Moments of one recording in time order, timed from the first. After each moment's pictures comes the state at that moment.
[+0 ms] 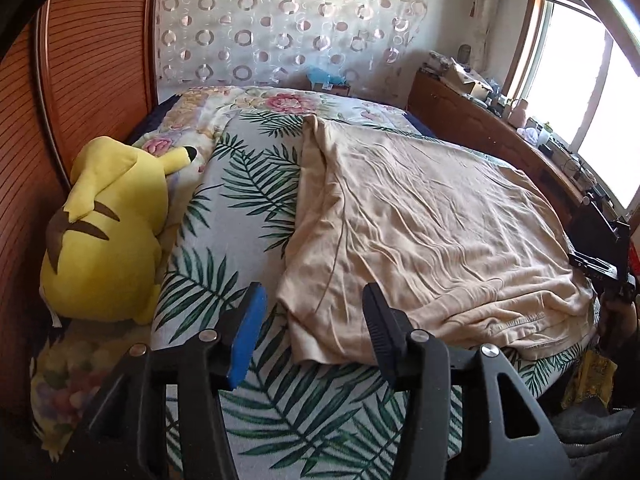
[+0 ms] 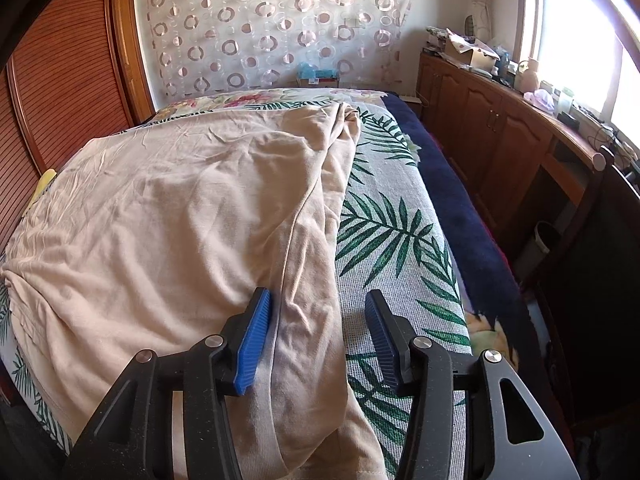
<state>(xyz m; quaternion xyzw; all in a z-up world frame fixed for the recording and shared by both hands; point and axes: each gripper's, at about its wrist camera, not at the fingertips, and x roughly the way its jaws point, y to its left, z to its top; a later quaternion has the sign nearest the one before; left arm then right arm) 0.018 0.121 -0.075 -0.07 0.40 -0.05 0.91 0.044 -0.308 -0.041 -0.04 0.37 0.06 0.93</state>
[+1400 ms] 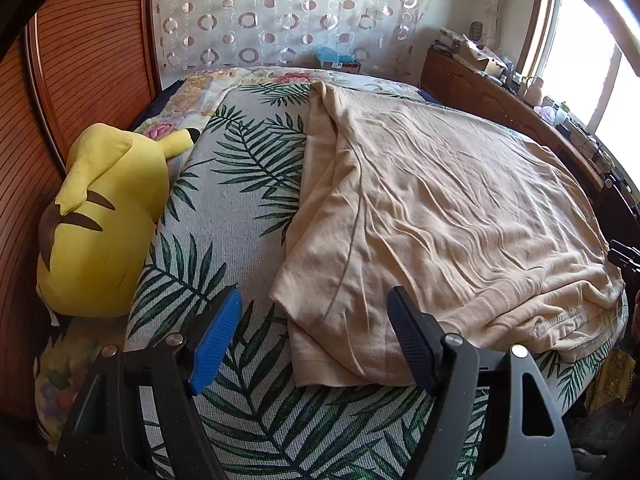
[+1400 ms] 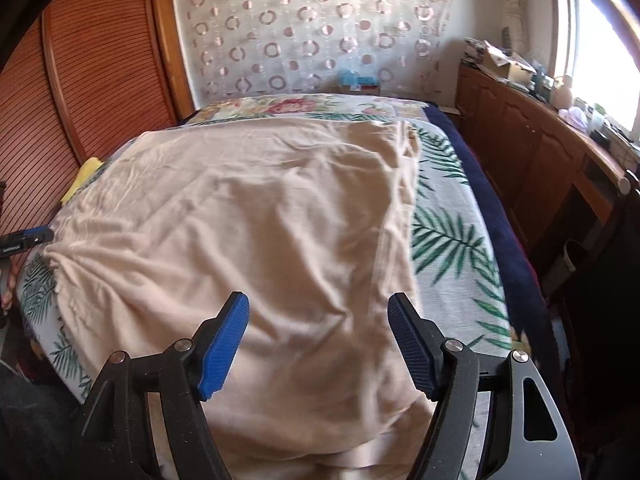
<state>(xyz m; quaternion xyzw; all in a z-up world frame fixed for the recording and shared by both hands) 0.042 0.111 -0.107 -0.05 0.43 -0.03 0.90 0.012 -0.267 -0.033 -0.05 0.36 0.14 0.92</state>
